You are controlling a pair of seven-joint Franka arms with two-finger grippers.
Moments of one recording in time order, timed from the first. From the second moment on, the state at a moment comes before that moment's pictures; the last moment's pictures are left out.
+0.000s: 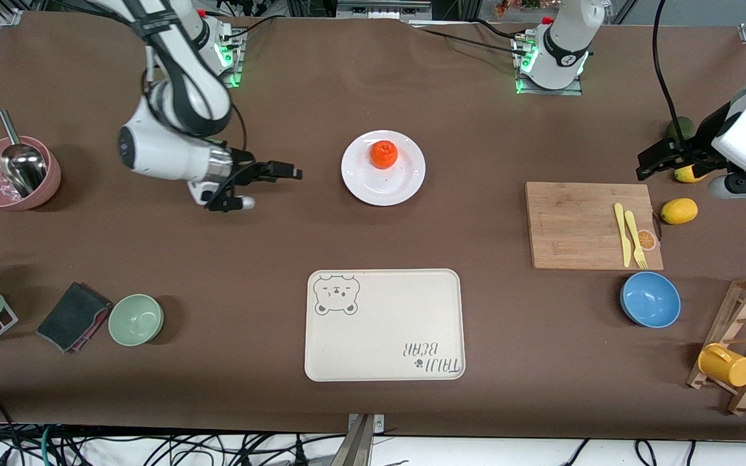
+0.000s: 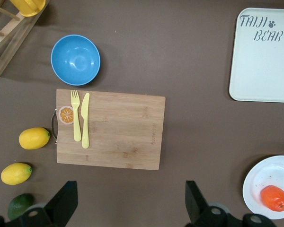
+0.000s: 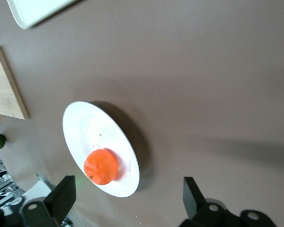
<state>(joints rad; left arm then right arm) -0.01 0.08 -0.06 -1.53 -0.01 1.54 -0.15 0.17 0.21 0.30 -2.26 0.89 2.33 -0.13</state>
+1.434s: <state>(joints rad) 0.01 0.09 -0.04 -1.52 -0.01 1.53 -0.15 0.28 0.50 0.49 -2.21 1.49 2.70 -0.58</state>
